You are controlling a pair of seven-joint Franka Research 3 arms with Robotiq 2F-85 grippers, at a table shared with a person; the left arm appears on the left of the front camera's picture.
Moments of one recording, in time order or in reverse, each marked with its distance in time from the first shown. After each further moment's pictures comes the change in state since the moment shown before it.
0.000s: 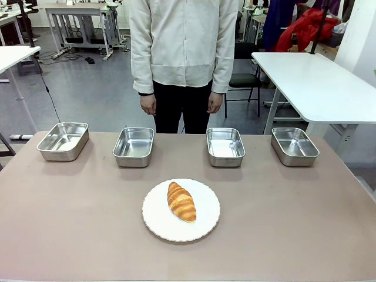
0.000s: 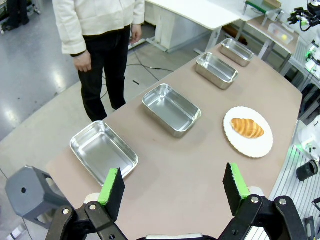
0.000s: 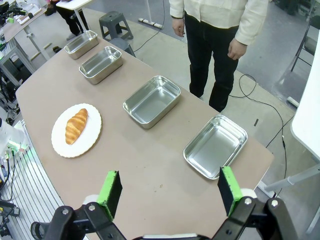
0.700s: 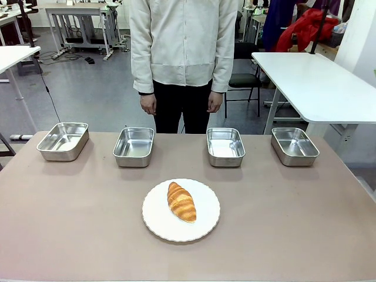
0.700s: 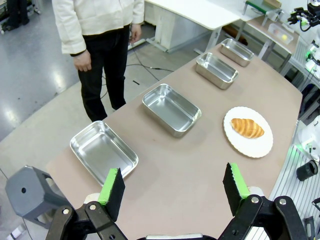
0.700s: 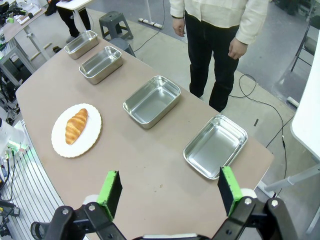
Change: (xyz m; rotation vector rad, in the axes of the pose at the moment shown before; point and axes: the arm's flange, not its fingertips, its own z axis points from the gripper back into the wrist) left arm 0.000 0.000 0.000 0.000 0.000 0.000; right arm 0.000 0.000 0.000 0.000 0.000 0.000
